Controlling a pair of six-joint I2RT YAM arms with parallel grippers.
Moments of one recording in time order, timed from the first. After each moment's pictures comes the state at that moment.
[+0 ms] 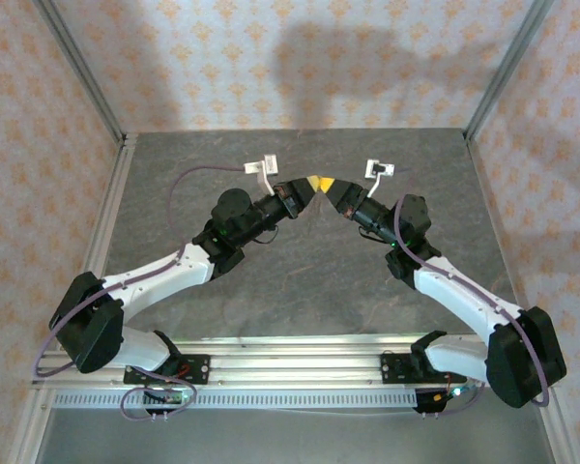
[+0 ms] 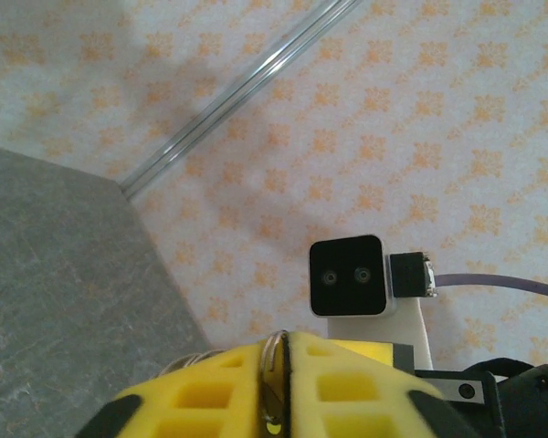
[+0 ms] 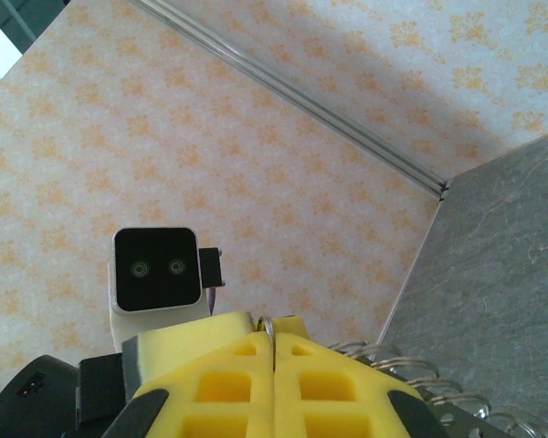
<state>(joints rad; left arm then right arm) -0.70 1.39 0.91 0.59 0.14 -0.91 0.48 1.15 0.68 0.66 -0.48 1.10</state>
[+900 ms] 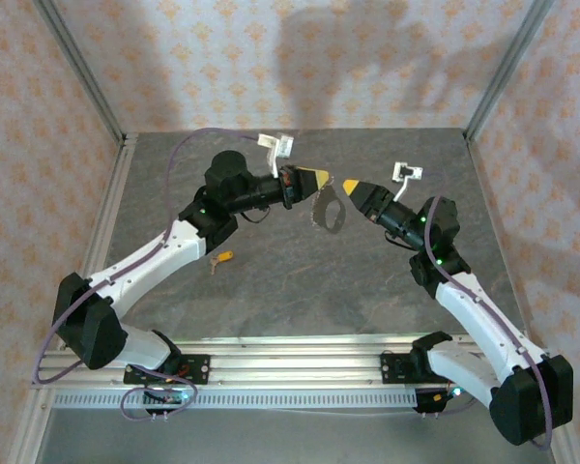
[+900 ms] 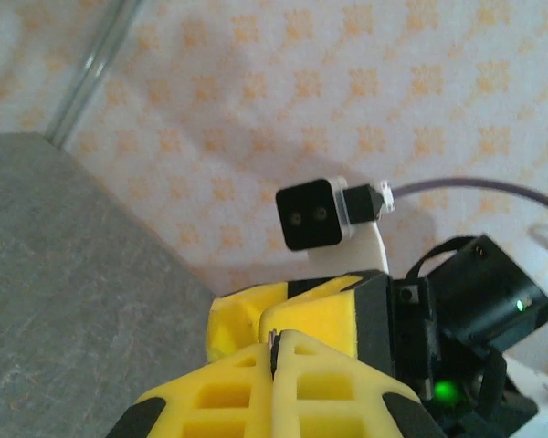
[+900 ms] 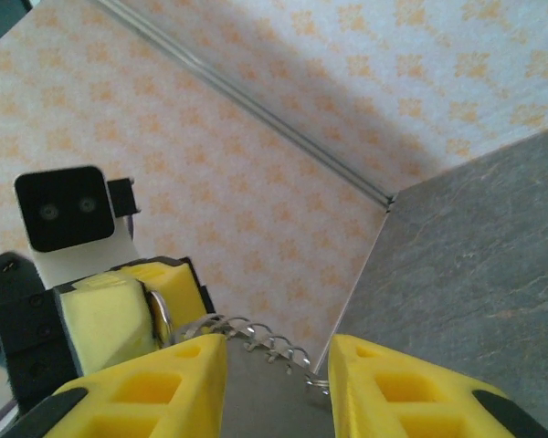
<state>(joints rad) -0.60 1.42 1.19 0.22 0.60 -0.66 0.32 0.95 0.68 0.38 -0.57 1.00</state>
